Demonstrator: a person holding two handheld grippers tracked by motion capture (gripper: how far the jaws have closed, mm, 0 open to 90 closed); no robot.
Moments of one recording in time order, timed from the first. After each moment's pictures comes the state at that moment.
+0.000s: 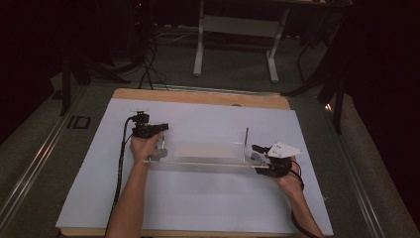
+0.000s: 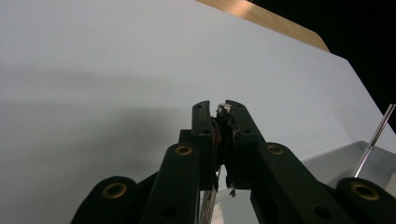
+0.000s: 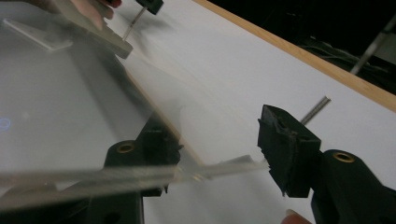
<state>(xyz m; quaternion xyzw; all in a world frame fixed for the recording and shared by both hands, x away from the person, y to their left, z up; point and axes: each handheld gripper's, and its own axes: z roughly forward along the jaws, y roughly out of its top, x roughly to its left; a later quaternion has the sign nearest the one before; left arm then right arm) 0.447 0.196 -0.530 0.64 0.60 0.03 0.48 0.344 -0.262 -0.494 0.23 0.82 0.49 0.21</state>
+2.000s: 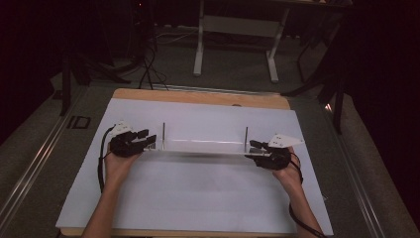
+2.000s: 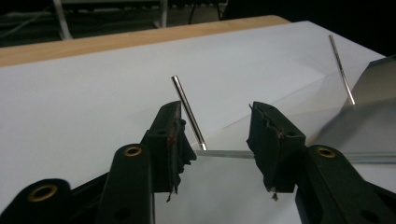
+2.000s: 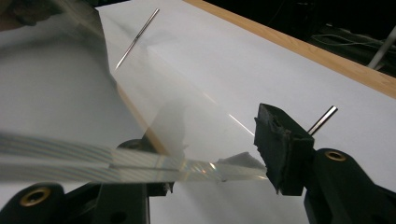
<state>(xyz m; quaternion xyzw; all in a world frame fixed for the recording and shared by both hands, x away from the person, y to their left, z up) 0.360 0.234 -0.504 0.73 0.42 0.18 0.51 0.363 -0.260 -0.481 0.26 0.81 0.50 0.16</state>
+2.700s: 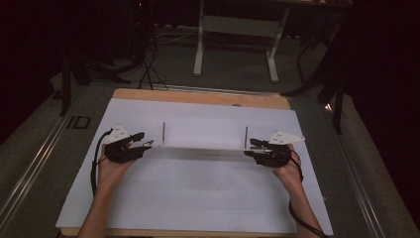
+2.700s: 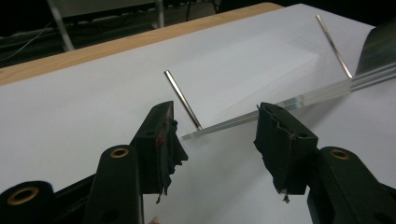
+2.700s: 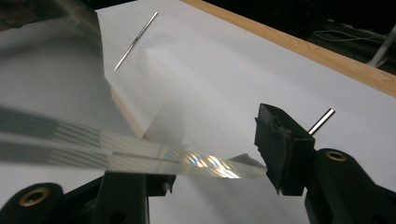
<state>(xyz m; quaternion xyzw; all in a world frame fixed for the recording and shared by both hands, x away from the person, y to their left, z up) 0.341 0.240 -0.497 0.76 0.38 0.21 0.49 0.368 -0.260 -0.477 0.27 0.81 0.50 0.15</state>
